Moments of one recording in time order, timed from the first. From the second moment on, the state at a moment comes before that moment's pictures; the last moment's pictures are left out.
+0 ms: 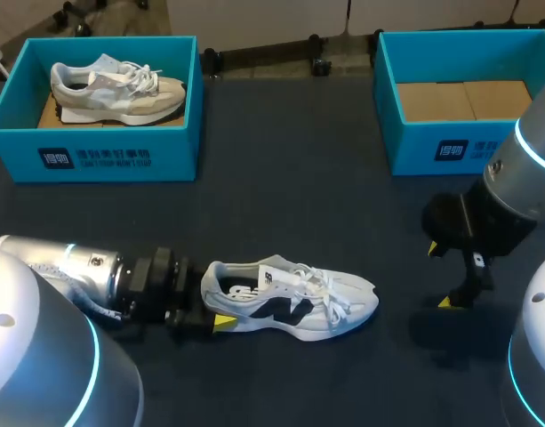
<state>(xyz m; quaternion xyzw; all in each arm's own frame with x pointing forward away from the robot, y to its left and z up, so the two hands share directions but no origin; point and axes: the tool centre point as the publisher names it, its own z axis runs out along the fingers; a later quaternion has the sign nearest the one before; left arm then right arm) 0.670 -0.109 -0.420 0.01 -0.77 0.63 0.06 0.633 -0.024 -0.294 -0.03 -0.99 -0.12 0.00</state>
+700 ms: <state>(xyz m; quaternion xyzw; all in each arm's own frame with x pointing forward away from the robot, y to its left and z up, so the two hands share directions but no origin) 0.678 -0.113 -0.423 0.00 -0.78 0.62 0.07 0.633 -0.024 -0.294 -0.03 -0.99 -0.12 0.00</state>
